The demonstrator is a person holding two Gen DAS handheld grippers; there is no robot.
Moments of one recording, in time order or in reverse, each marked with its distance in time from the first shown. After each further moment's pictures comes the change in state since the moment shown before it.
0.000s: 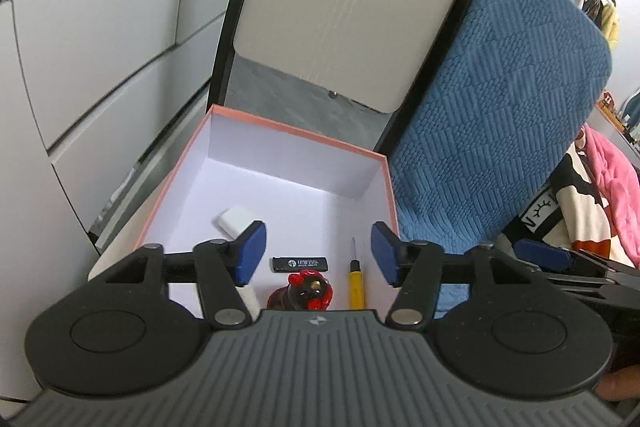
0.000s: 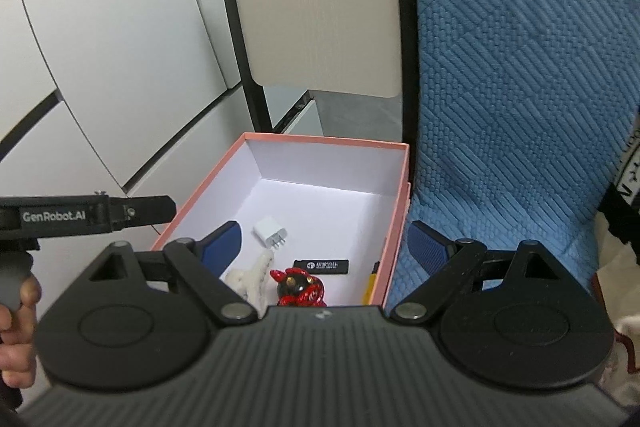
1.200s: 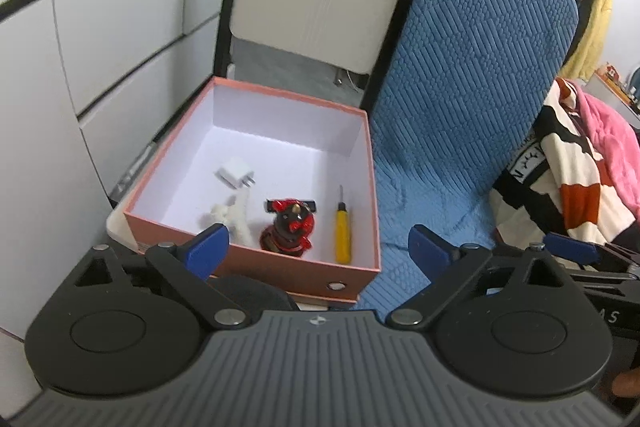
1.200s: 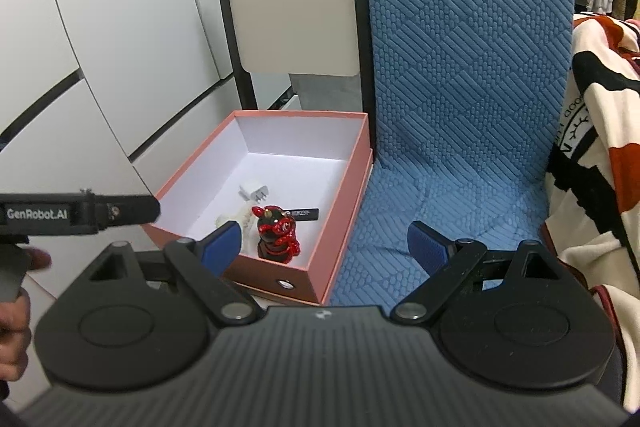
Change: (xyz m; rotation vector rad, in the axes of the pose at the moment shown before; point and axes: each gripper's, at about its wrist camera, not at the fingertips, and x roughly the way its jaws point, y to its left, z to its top) left arm -0.075 -0.047 -0.082 0.055 0.005 0.062; right arm -0.092 -0.021 -0.064 0.006 -0.022 -0.043
